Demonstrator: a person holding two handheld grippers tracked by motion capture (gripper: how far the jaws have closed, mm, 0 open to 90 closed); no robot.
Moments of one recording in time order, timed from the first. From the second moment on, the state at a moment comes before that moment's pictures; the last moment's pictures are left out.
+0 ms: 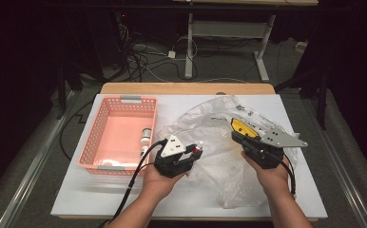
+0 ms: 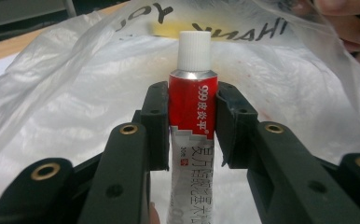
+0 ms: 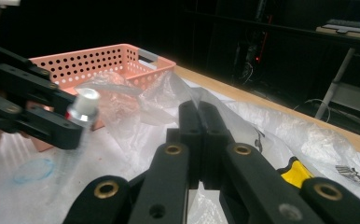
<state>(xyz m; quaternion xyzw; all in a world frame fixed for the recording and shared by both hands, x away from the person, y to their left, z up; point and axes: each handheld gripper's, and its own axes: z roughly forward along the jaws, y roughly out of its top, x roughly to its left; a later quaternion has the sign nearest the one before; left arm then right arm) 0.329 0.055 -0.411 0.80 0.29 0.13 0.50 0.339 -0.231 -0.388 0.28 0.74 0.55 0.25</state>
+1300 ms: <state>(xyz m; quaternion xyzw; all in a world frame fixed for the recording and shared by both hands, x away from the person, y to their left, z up) 0.405 -0.031 -0.447 0.81 0.31 0.15 0.47 0.340 -0.239 -0.377 0.29 0.72 0.57 0.26</state>
